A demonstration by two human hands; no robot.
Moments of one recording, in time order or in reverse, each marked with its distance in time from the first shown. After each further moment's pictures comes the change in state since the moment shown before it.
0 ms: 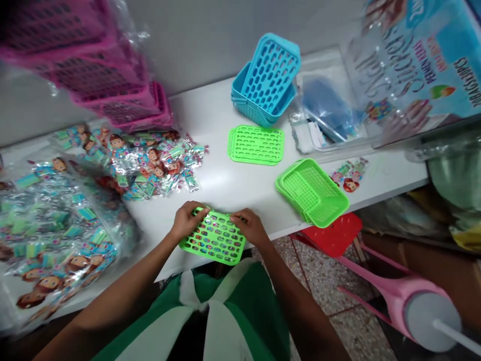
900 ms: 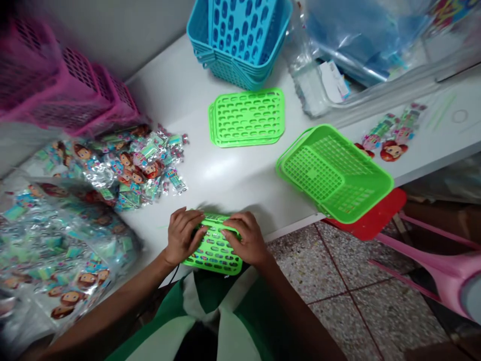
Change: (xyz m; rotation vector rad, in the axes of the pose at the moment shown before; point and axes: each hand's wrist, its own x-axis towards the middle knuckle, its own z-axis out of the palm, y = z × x) left_hand -0.006 0.018 0.014 0.338 -0.062 0.473; right_hand -0.019 0.020 0.008 -0.050 0.180 -0.246
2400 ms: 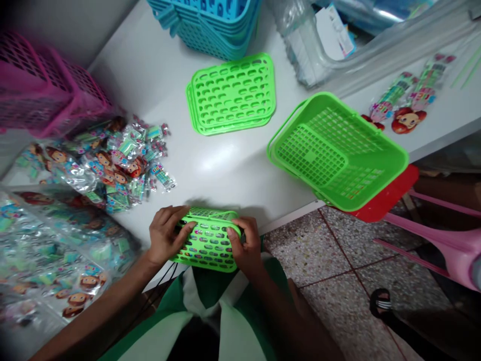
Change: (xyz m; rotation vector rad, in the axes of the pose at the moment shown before) left_hand 0.005 -0.009 -0.004 0.028 -0.091 -0.140; right_hand -0.038 -0.004 0.021 0.141 0.349 0.387
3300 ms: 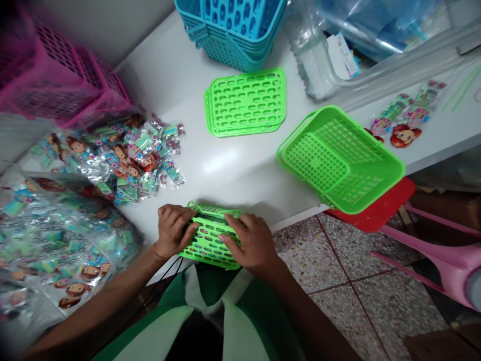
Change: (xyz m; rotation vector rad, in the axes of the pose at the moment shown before) left_hand -0.011 -0.003 -0.004 0.055 0.102 0.179; right_hand 0.032 -0.044 -0.032 -0.539 -0.475 -0.395
